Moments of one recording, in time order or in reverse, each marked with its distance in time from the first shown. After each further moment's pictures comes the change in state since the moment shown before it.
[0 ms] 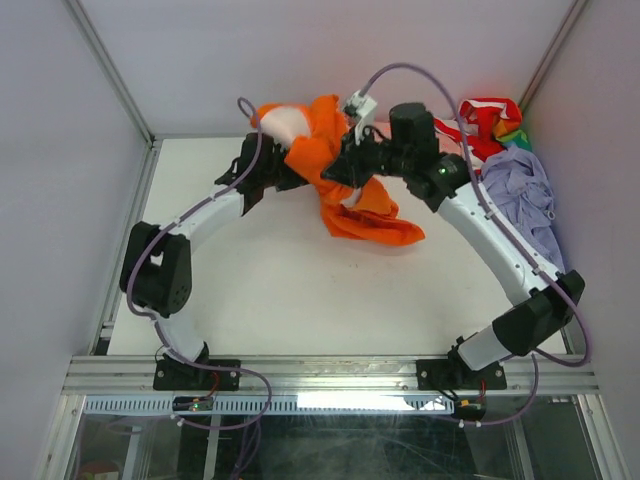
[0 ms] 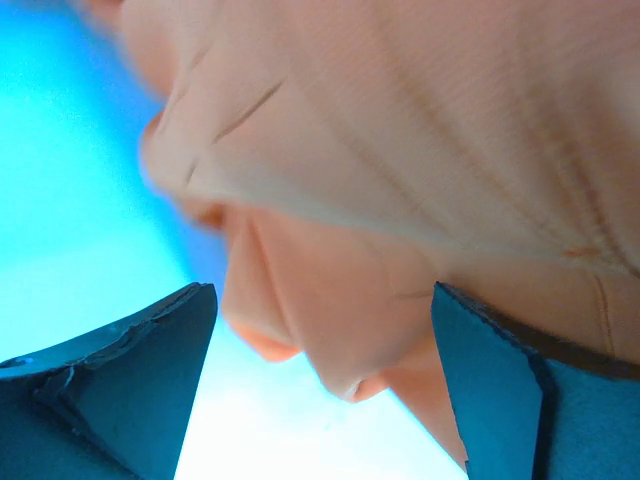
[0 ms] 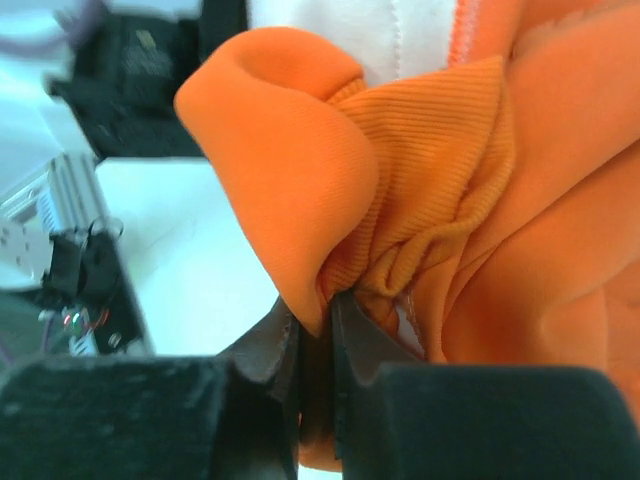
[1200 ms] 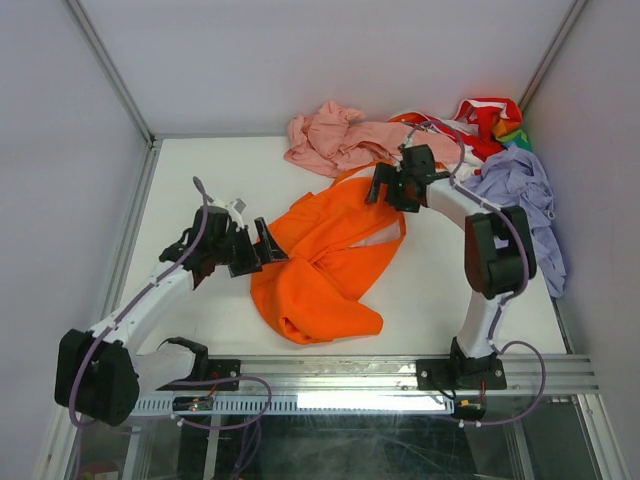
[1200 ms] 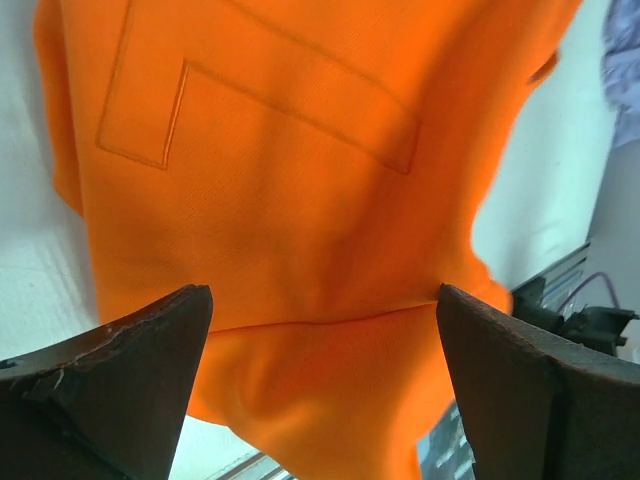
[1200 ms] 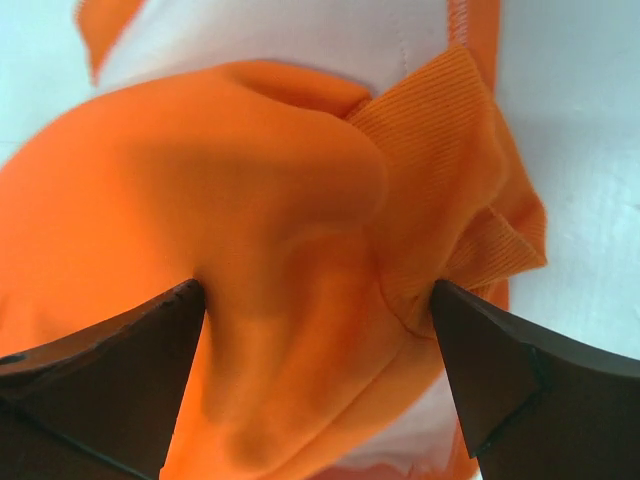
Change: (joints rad) left arm 0.110 -0.745 -0.707 -0.408 0.080 -0.019; right arm -0.297 0.301 -0.418 0.205 0.368 0.376
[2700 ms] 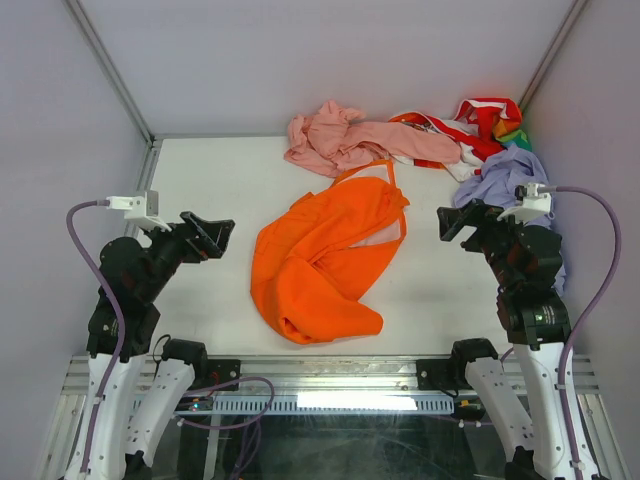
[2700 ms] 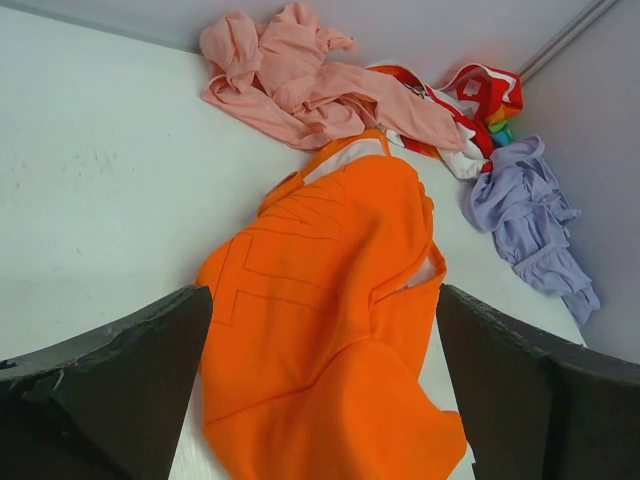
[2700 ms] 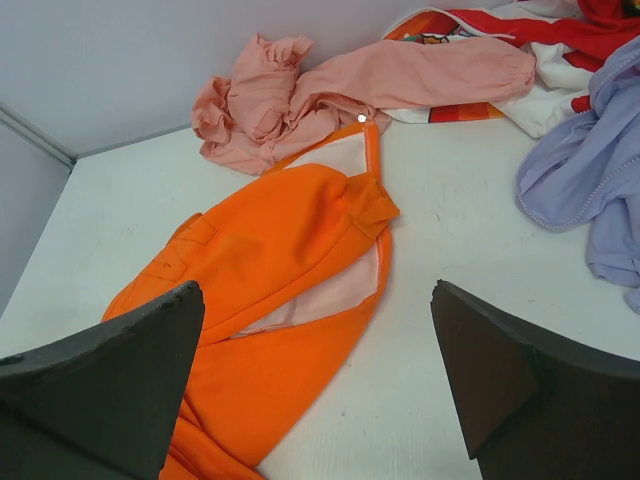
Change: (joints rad) left arm 0.167 -0.567 0.151 -0.064 -0.179 0.167; right arm -0.147 -1.271 -0.426 -0.158 0.108 -0.066
